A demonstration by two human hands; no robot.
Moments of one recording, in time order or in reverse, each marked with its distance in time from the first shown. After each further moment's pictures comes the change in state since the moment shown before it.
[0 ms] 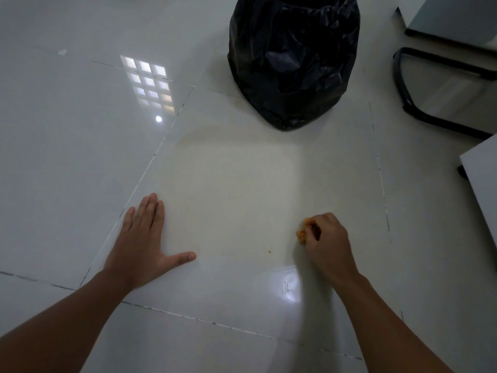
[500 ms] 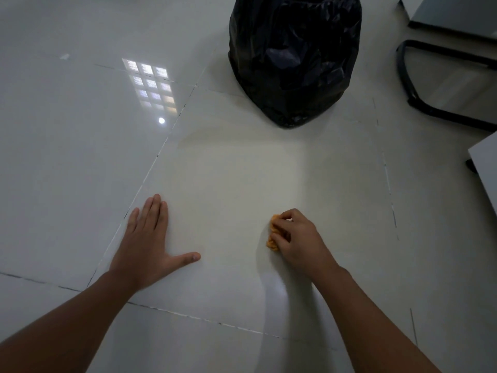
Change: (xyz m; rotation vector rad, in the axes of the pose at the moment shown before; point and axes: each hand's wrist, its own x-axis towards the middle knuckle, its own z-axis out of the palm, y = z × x) left_hand 0.000 0.000 0.000 0.010 -0.008 0.002; right_hand -0.004 -0.039 0.030 0.021 -0.317 -0.177
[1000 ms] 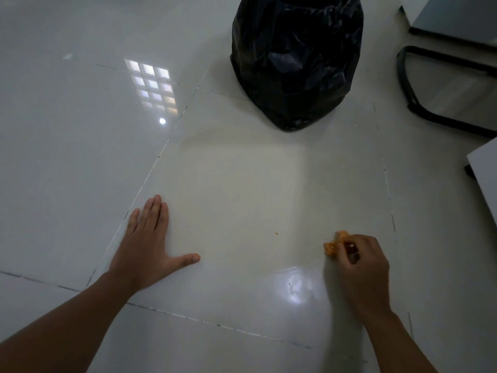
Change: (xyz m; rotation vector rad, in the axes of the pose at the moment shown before) left_hand 0.000 0.000 0.000 -0.009 -0.011 -0.004; right_hand -0.066 0.047 -0.048 -0.112 0.480 0.228
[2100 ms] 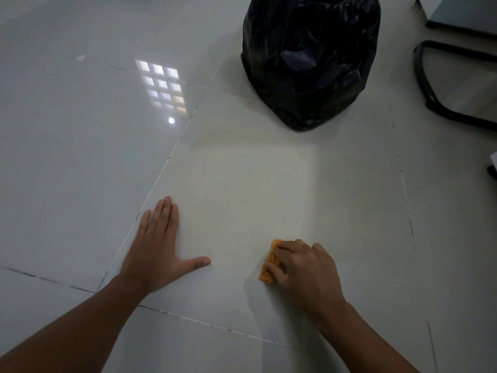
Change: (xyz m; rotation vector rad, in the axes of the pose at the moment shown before) left_hand -0.002 0.001 -0.004 -0.025 0.000 -0.003; right_hand -0.015 -0.078 0.059 -0.396 -0.346 -0.531
